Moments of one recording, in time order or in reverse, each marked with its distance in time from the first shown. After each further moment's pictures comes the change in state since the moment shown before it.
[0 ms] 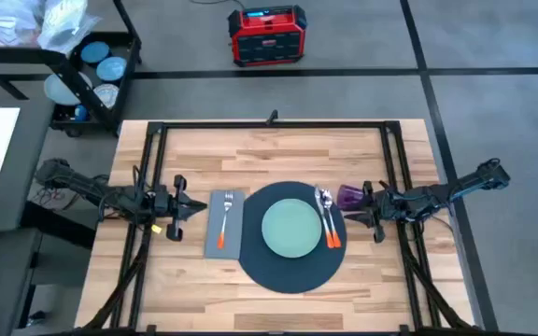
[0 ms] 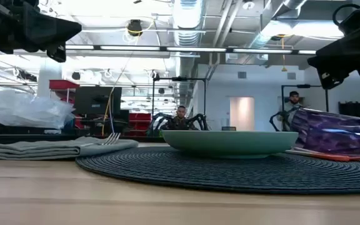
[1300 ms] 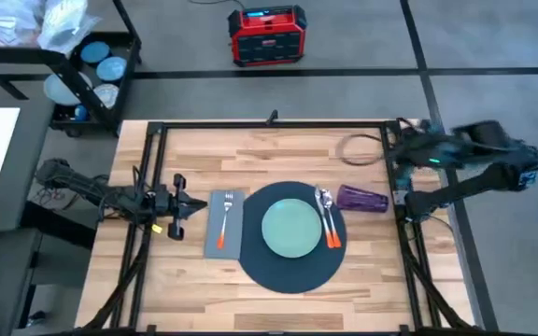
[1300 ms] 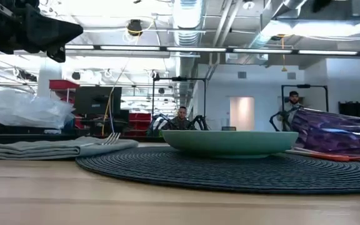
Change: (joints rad) left arm 0.000 0.000 0.001 -0.003 -0.034 0.011; right arm -0.339 0.878 1.551 -1.600 0.079 0.138
